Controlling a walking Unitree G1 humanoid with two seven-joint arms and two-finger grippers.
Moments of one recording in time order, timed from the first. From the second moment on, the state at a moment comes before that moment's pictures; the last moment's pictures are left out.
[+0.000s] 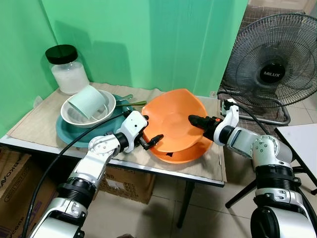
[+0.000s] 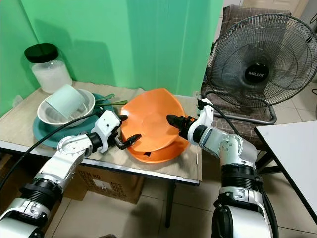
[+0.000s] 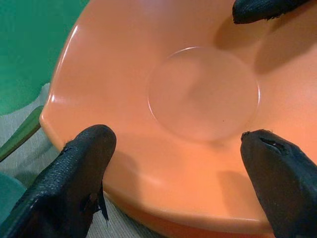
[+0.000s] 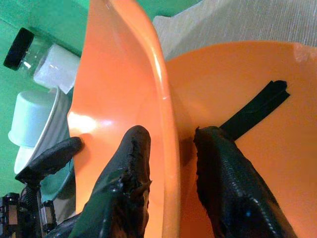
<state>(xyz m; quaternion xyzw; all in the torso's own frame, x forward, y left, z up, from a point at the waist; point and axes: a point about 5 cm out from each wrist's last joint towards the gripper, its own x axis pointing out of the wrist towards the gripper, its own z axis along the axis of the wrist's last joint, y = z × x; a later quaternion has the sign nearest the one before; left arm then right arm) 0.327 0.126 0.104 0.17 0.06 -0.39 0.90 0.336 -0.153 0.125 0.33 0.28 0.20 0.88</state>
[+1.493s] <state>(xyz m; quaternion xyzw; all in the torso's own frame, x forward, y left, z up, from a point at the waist) 0.259 0.145 0.190 0.14 -0.06 -0.20 0.97 0.251 -0.157 0.203 0.09 -0.01 0.15 0.98</state>
